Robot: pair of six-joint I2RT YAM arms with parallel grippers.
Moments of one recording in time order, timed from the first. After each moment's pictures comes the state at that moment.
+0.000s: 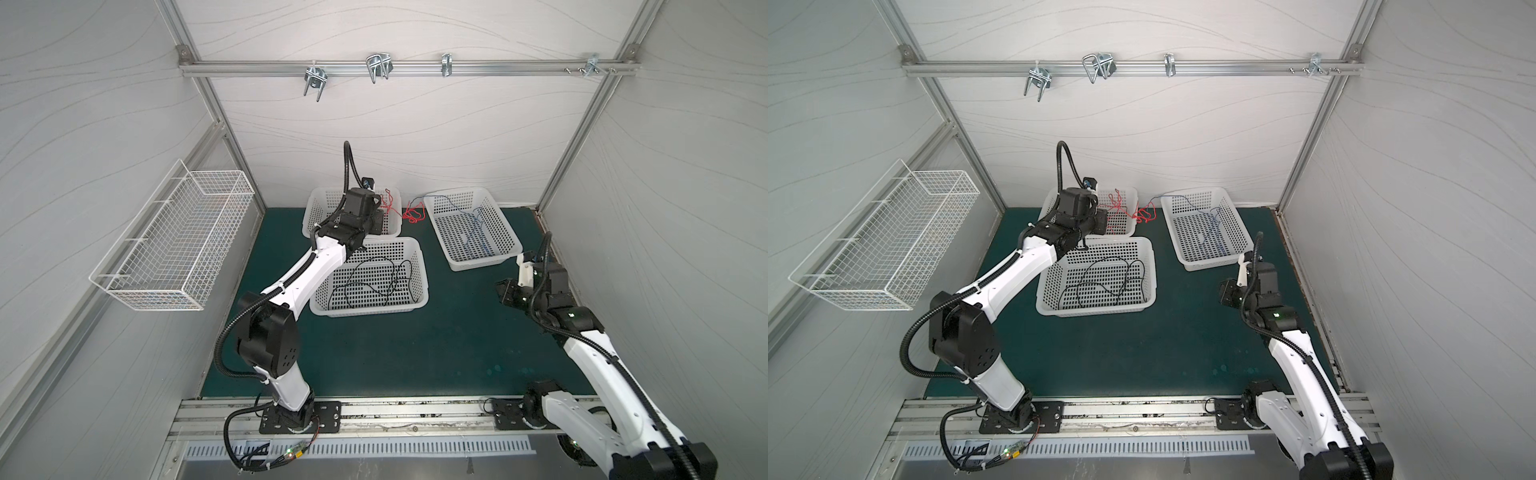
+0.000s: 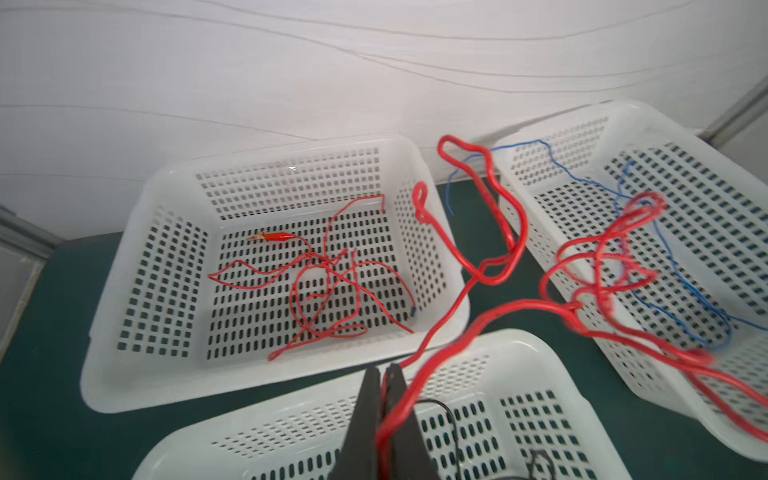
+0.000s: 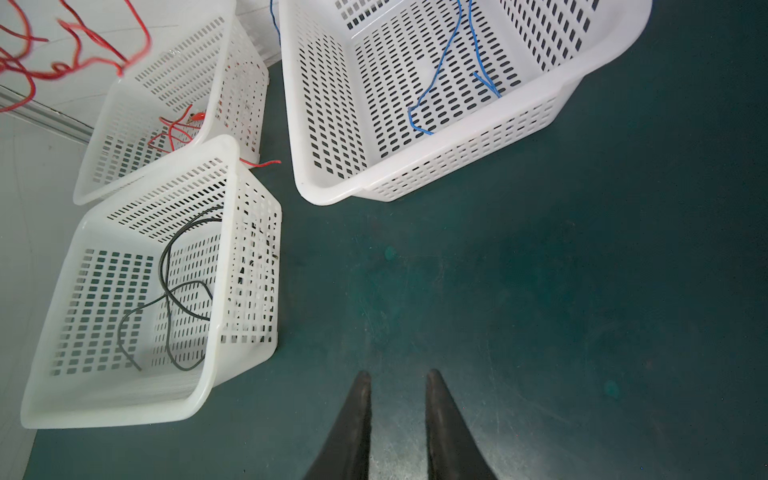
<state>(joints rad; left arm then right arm) -0.37 1.72 1.55 -0.39 -0.23 -0.12 0.19 0.88 0.71 -0.53 -0.19 0.40</state>
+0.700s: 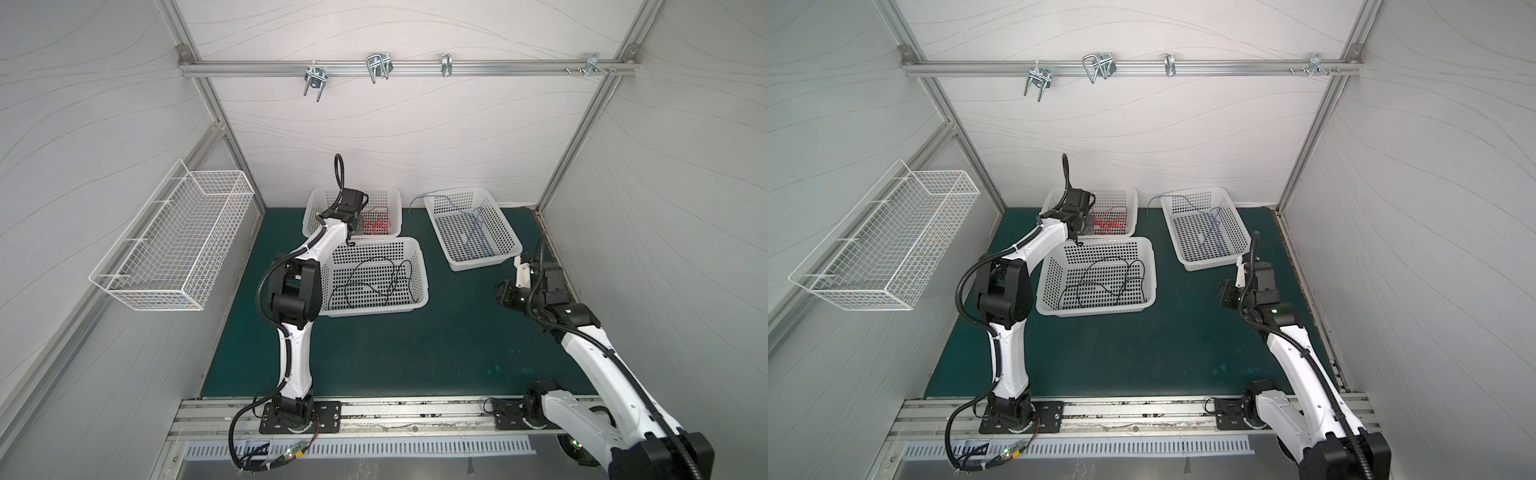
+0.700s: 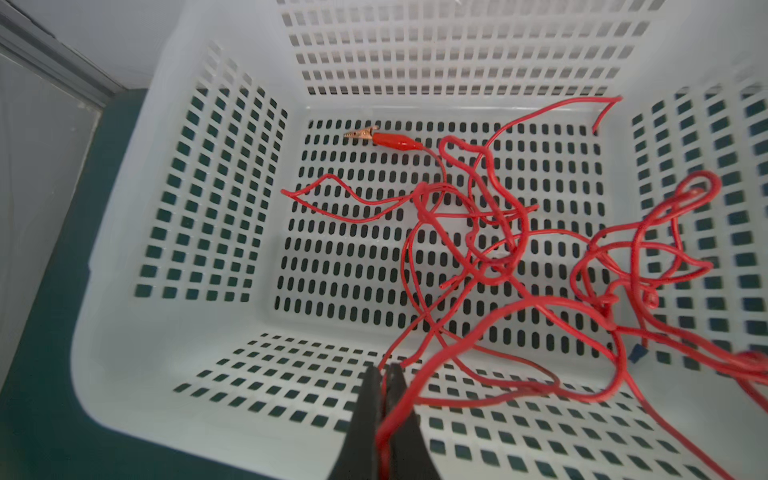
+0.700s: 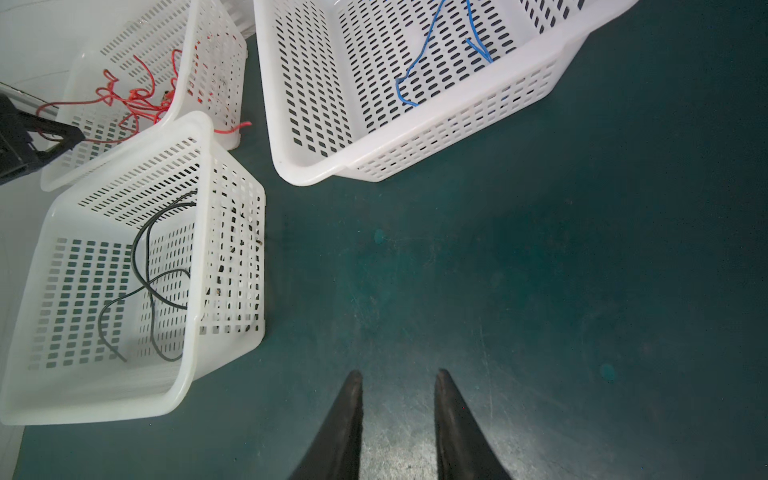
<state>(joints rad) -0.23 2.12 1.81 -0.59 -0.35 -0.20 0.19 0.91 0.72 -0.56 -0.19 0.40</state>
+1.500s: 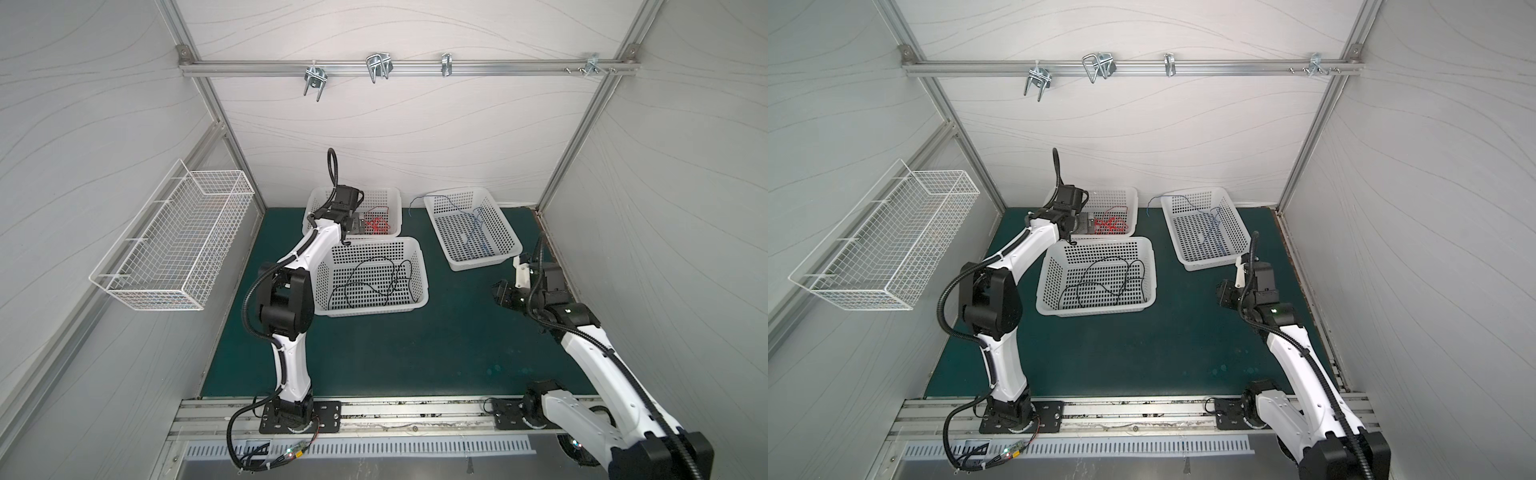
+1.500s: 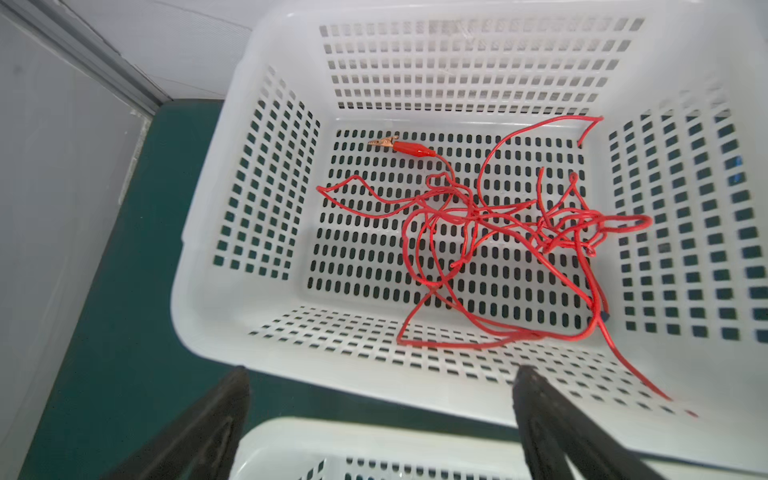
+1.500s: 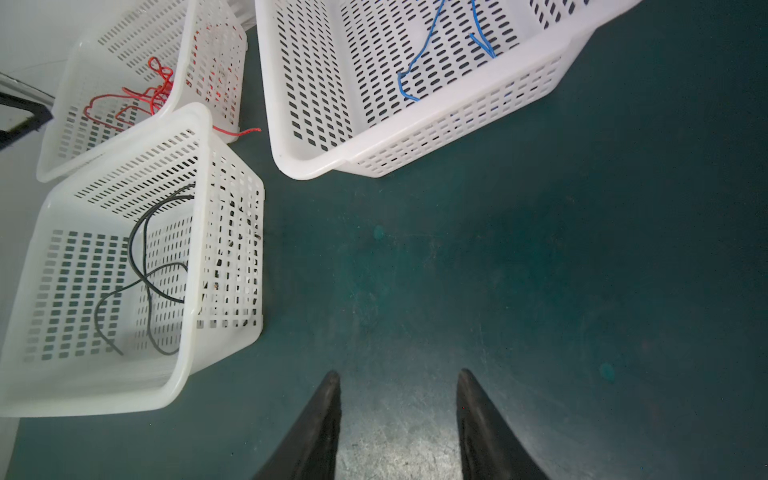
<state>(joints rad) -0.24 1.93 1.68 -0.60 -0.37 -0.21 0.19 0.91 0.71 -0.56 -0.20 0.39</state>
